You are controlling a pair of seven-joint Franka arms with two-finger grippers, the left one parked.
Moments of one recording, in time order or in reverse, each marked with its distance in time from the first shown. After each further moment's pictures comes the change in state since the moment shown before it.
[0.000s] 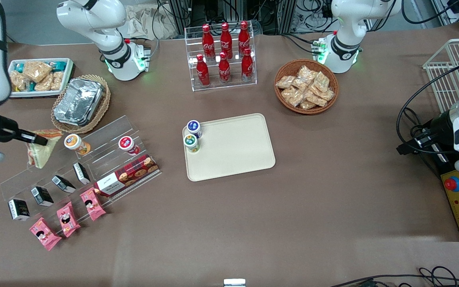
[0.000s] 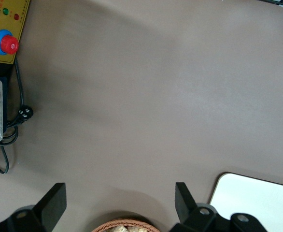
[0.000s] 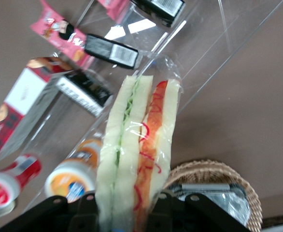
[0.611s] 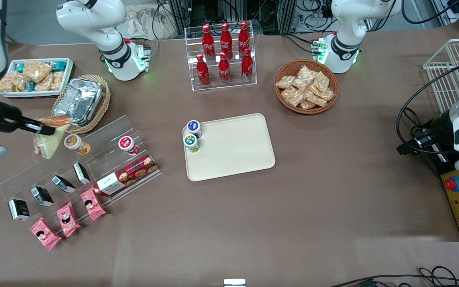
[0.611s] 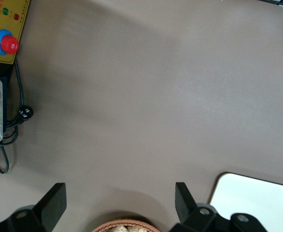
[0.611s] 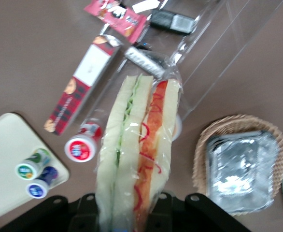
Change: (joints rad) arm 0.142 -0.021 0.084 0.174 0.009 -0.233 0.372
